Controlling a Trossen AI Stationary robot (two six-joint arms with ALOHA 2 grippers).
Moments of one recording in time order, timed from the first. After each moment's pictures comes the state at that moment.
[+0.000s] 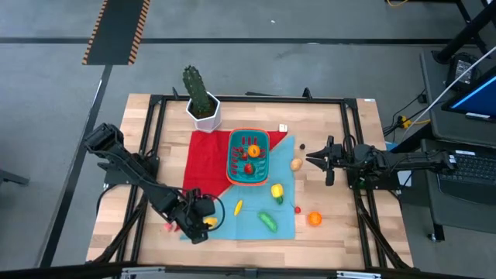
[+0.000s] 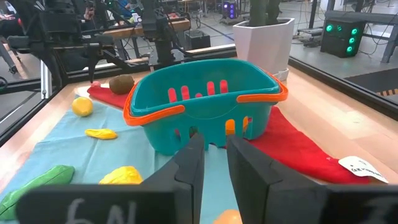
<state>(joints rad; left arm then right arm) -0.68 1.57 1.03 -0.61 -0.29 -0.96 0.02 0.19 0.01 0.05 0.17 0.15</state>
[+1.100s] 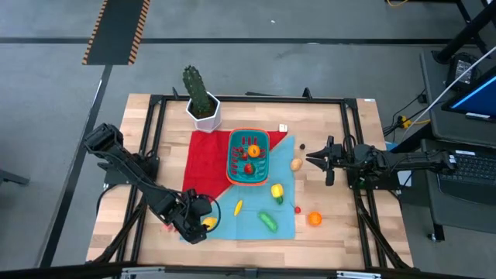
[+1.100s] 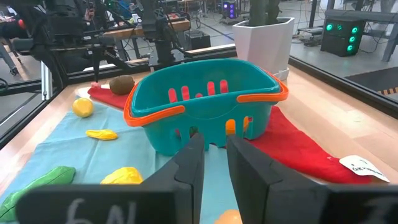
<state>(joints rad) -0.71 1.57 1.03 -0.67 -0.30 -1.10 0.02 0.19 0.01 0.05 0.17 0.15</state>
